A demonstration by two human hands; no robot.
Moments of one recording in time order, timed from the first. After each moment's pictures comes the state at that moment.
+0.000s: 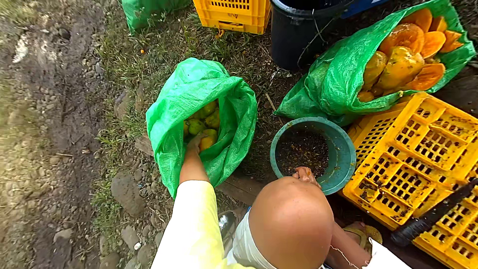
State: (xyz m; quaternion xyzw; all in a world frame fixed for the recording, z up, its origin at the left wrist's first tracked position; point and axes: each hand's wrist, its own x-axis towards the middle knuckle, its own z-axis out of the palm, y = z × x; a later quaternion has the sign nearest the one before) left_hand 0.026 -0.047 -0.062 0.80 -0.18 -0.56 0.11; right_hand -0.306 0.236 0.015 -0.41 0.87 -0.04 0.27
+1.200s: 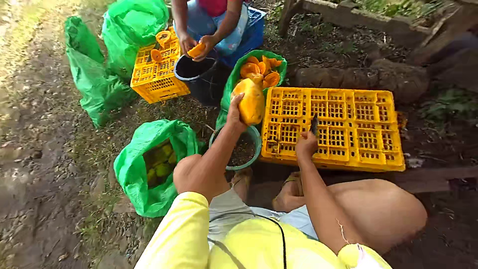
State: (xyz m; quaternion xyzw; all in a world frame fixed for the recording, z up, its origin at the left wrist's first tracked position) left_hand -0.373 0.143 0.242 0.38 -0.31 -0.85 0.20; right_hand -0.471 0.366 0.146 -0.02 0.90 -0.41 0.15
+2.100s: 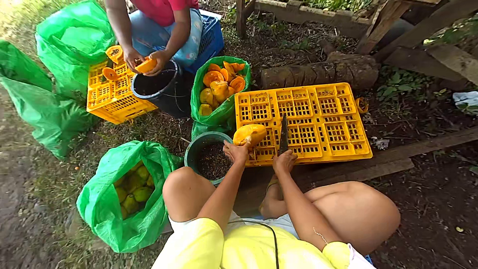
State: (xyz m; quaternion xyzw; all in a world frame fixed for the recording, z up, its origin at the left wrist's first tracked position) left_hand -0.416 0.246 0.106 0.60 -0.63 -0.49 0.05; right_hand -0.479 0.394 0.083 0.10 0.95 -0.17 0.22
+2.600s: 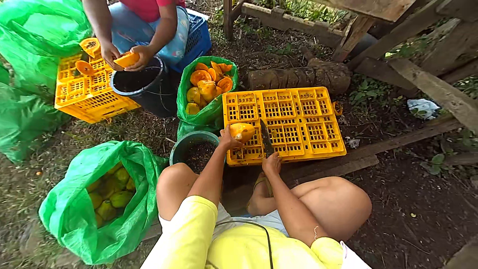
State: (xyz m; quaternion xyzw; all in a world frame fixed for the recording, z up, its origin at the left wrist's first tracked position) left_hand -0.456 0.196 0.081 0.37 -0.81 -0.45 -0.13; right_hand -0.475 0.410 0.085 0.11 0.94 -0.15 0.28
